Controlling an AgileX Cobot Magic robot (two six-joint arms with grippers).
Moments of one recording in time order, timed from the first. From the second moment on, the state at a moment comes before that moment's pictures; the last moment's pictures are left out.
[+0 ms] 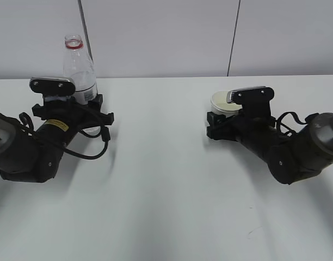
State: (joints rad) left arm -0.34 2.23 -0.95 -0.17 -1.10 0.07; right arm 0.24 2.21 -0.95 0.05 -0.87 0.00
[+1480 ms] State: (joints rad) left arm -0.34 2.23 -0.95 -0.18 -1.10 0.07; right arm 0.24 2.13 -0.83 -0.01 -0.85 0.02
